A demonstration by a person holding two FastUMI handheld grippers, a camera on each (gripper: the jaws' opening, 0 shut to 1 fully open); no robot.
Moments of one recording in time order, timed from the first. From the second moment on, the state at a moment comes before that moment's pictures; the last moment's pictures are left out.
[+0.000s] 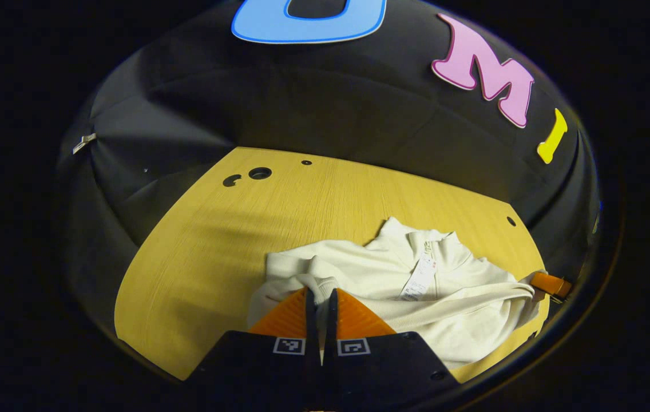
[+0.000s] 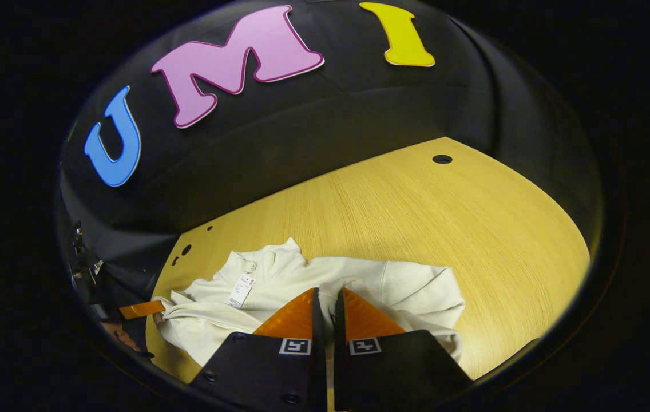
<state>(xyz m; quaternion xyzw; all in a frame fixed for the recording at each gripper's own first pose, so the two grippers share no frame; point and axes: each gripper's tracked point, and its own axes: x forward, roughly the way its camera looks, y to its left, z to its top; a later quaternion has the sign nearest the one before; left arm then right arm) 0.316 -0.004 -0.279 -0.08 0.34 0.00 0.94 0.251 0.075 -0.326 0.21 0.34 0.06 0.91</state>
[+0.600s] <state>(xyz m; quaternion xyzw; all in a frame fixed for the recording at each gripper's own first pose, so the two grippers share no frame) 0.333 -0.011 -0.324 -0.04 0.38 -0.01 0.92 0.248 0.091 -0.394 0.17 0.41 0.05 0.89</state>
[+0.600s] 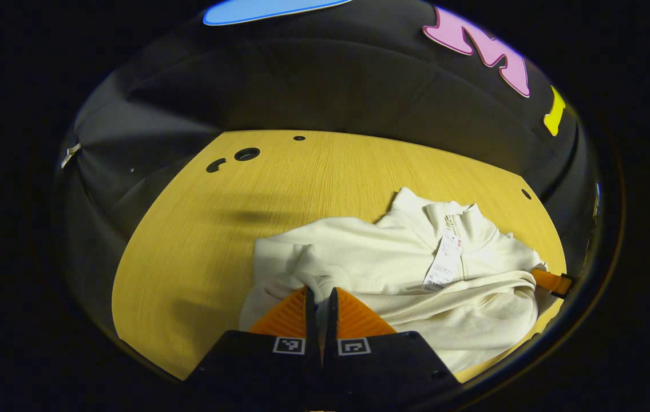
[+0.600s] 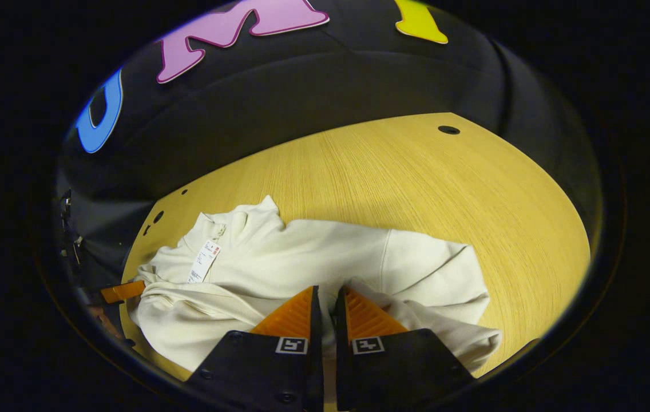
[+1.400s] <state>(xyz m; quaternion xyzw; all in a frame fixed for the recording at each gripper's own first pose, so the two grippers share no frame) 0.311 -0.005 -0.236 0.03 0.24 -0.03 0.97 0.237 0.069 -0.286 0.21 0.31 0.03 0.93</state>
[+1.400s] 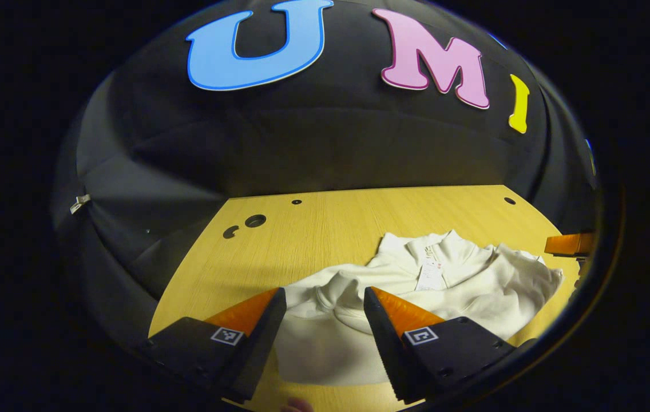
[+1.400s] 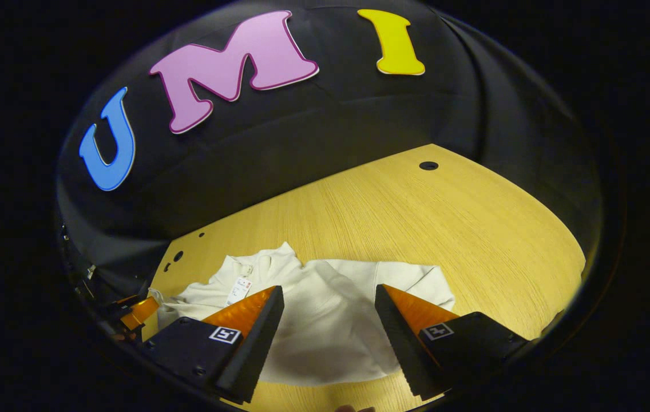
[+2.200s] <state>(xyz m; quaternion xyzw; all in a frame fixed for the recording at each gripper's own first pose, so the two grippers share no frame) 0.164 -0.042 -0.139 0.00 0.14 -0.08 0.99 0.132 0.047 -0.162 0.16 0.21 0.10 0.96</state>
